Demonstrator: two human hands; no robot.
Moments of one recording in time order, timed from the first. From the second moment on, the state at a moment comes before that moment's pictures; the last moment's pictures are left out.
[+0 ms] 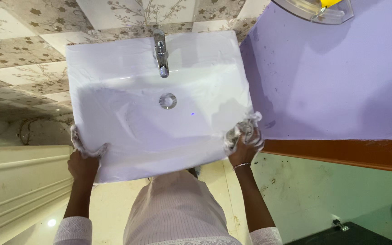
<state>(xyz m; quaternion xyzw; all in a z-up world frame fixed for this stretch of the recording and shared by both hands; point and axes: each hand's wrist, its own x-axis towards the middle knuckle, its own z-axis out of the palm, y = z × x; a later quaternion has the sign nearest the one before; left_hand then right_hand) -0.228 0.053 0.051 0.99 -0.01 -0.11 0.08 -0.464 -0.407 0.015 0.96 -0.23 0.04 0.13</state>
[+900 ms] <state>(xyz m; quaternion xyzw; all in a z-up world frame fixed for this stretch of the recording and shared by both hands) -0.006 -0.039 0.068 0.98 0.02 -0.17 0.04 -0.115 -0.553 -0.004 0.89 -0.42 0.14 -0.08</state>
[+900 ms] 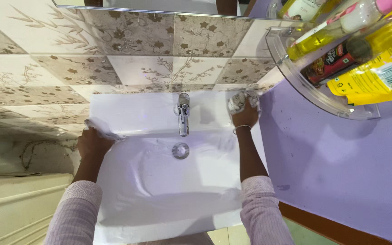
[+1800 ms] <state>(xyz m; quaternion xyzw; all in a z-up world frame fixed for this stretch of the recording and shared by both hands) 0.002 -0.037 0.077 0.98 0.01 -0.15 0.10 -0.073 -0.557 -0.035 0.86 -0.42 0.28 0.02</state>
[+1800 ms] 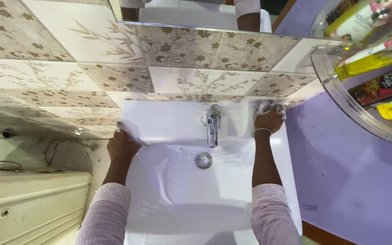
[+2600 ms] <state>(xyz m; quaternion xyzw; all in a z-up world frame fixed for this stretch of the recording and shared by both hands) 0.014 -0.024 0.032 0.99 0.00 -0.13 0.09 -0.060 -0.552 -0.032 0.89 -0.31 0.32 0.11</state>
